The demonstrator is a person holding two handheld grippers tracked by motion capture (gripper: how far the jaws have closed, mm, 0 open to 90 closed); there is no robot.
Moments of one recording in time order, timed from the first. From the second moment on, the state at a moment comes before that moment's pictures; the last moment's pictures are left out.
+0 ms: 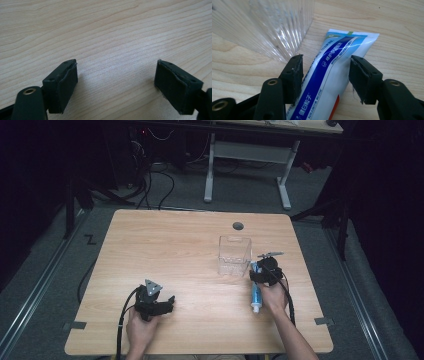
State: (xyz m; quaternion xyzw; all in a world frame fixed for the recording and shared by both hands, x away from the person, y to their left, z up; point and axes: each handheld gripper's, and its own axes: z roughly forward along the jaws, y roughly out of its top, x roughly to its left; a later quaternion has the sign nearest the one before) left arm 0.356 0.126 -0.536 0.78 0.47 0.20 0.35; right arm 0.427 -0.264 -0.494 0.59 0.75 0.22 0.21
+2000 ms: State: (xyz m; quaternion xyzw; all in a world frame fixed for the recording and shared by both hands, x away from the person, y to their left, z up) left arm 0.356 0.126 -0.536 0.78 0.47 0.20 0.35; right arm 0.405 -0.321 -0.449 0.59 0.73 0.30 0.15
